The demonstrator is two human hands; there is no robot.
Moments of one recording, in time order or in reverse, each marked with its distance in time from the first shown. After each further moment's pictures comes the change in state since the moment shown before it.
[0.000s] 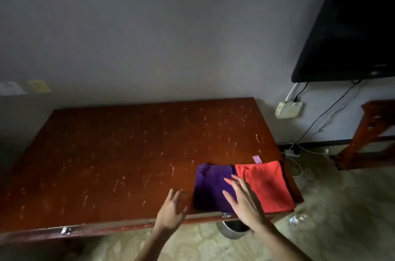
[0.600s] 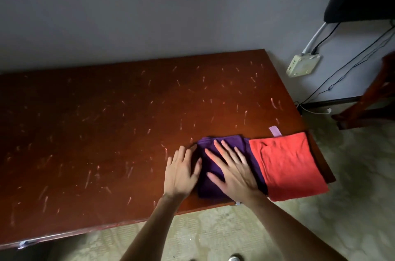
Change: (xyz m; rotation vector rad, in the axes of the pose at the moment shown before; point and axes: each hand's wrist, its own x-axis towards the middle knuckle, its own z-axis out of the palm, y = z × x) left_hand 0.124 -0.019 0.047 0.190 0.199 0.219; right_hand 0.067 0.028 0.105 -0.339 -0.088 -0.255
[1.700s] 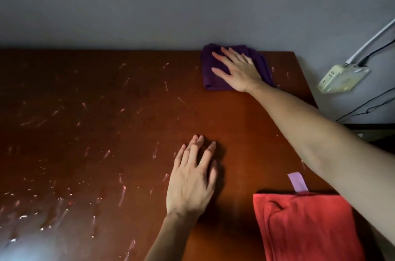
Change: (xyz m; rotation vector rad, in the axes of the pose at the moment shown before) left_hand 0.115 0.057 0.066 0.113 0.079 0.010; right_hand 0.369 0.198 -0.021 -0.018 -0.055 -0.035
